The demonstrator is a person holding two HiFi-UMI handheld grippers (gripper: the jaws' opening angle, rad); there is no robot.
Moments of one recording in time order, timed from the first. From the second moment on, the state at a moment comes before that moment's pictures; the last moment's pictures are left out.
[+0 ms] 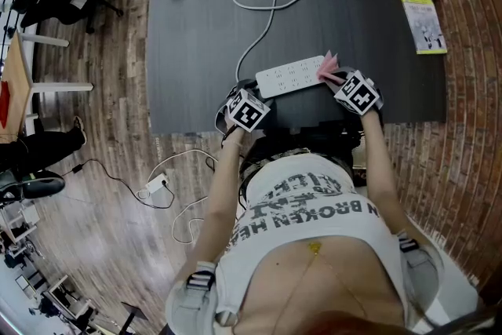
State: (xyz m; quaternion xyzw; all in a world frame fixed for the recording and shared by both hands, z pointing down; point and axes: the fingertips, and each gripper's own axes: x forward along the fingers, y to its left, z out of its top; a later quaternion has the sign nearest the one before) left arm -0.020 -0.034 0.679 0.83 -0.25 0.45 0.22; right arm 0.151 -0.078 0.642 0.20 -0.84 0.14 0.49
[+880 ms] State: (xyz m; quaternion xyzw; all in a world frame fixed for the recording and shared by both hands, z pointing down) left arm -0.024 -0.034 0.681 0.84 -0.26 0.44 0.20; right arm 0.150 -0.078 0.641 0.24 -0.83 0.14 0.48
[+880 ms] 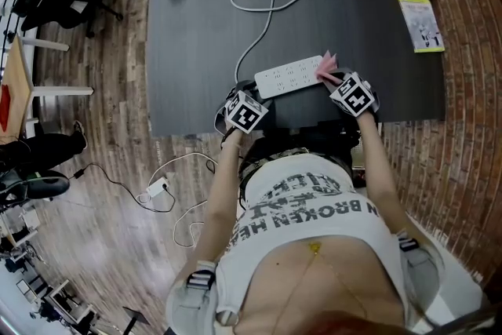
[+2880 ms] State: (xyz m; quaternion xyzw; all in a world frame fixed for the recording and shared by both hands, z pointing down) left arm 0.023 -0.056 0.350 0.92 -0.37 0.04 0.08; right arm 0.049 -0.062 0.352 0.30 -0.95 0.04 0.05
